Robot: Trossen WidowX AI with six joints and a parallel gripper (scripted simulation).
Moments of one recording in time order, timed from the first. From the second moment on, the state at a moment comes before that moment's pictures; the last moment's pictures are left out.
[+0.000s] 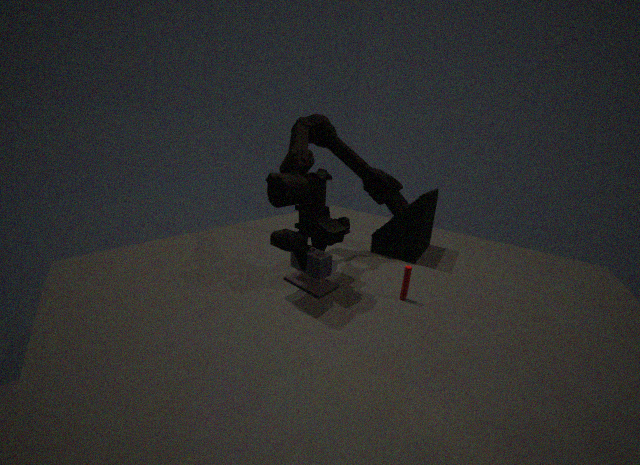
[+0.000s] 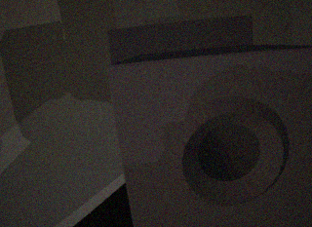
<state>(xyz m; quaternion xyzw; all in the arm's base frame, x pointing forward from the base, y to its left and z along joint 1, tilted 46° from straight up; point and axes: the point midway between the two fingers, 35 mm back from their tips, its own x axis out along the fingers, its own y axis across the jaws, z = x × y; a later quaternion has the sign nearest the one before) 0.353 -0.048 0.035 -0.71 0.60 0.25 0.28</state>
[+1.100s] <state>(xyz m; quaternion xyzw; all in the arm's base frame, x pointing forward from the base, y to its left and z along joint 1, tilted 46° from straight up) 0.355 -0.065 0.019 -0.71 0.60 0.25 0.28</state>
